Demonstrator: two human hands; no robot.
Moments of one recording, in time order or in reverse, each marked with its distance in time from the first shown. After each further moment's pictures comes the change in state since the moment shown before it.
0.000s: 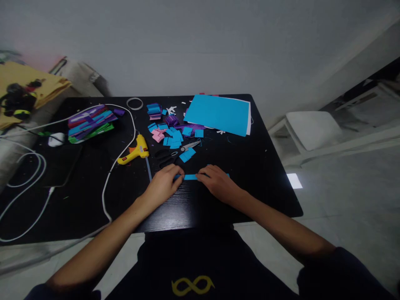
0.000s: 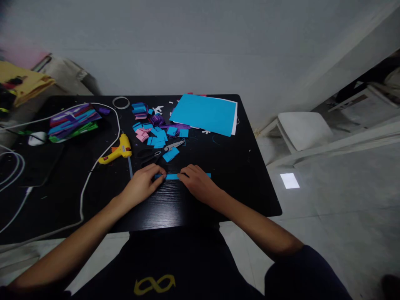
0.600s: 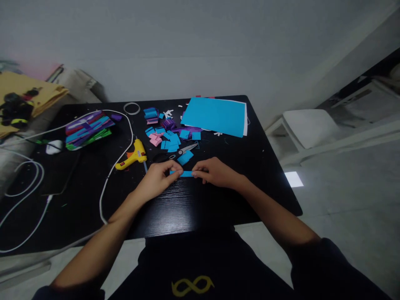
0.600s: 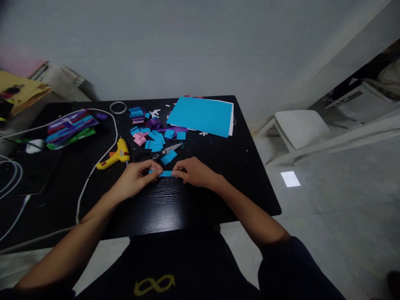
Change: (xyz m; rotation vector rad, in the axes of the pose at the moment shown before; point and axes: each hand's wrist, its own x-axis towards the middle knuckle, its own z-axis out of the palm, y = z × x) left_hand 0.020 0.003 -0.032 -0.346 -0.034 -0.072; right_hand 0.043 0.016 -0.043 0.759 -0.228 0.391
